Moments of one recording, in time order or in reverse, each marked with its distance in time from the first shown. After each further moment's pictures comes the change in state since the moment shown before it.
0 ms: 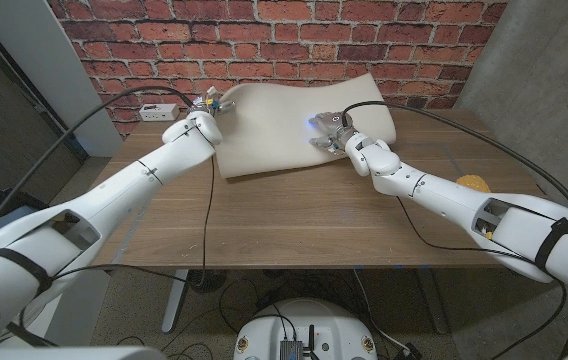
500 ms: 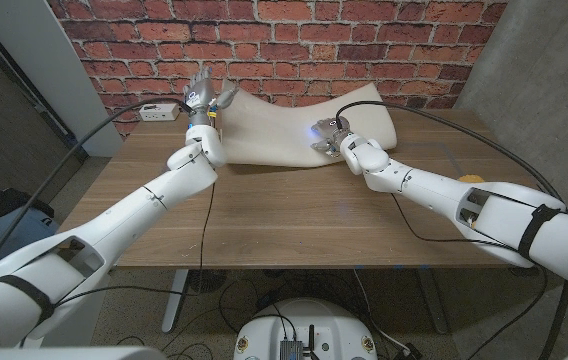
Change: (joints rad) left arm 0.118 -0.031 -0.042 0.002 0.188 -0.167 0.247; left_hand -0.122 -0.073 -0.121 -0.008 0.001 -0.236 -0.078 -0.260 -0.186 -0.289 0.014 -0.005 -0.054 -0.292 0.022 -0.004 -0.009 -0.221 -0.025 -0.130 0.000; right arm 0.069 0.072 -0.083 0.141 0.024 -0.018 0.042; right_hand 0.000 0.000 0.004 -0.004 0.000 -0.009 0.005 0.000 0.000 -0.009 0.002 -0.006 0.003 -0.011 0.004 -0.001 0.003 -0.006 0.006 0.000 0.000
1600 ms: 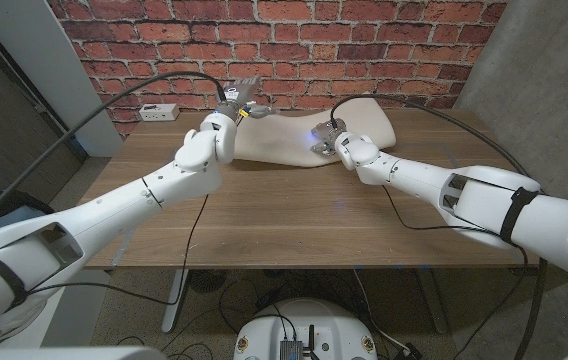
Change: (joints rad) left arm -0.155 0.136 0.245 -0.214 0.411 0.116 -0.726; left_hand -0.036 -0.100 -0.104 -0.032 0.038 -0.062 0.027 -0.019 -0.054 0.019 -0.010 0.027 -0.020 0.048 0.037 0.015 0.000 0.103 0.121 -0.030 -0.005; right arm 0.093 0.094 -0.107 0.181 0.098 0.009 0.014; right_hand -0.007 0.007 -0.005 0.001 -0.004 -0.007 0.007 0.000 0.000 -0.005 0.005 0.000 0.000 -0.003 -0.004 0.000 0.005 -0.004 0.004 0.000 0.003
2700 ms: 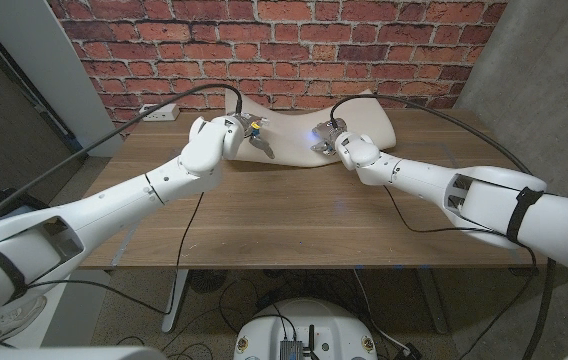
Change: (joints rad) left arm -0.032 -0.010 0.043 -0.004 0.342 -0.098 -0.597; left_hand 0.167 -0.057 -0.061 -0.035 0.090 -0.044 0.021 0.000 0.000 -0.083 0.026 -0.016 0.000 -0.110 0.059 -0.015 0.003 -0.046 0.003 -0.095 -0.005; right arm -0.006 -0.047 -0.022 -0.094 0.000 -0.049 0.030; right_hand -0.005 0.005 0.000 0.000 0.000 -0.005 -0.005 0.000 0.000 -0.005 0.005 0.000 0.000 -0.005 0.005 0.000 0.000 0.000 0.000 -0.008 0.000
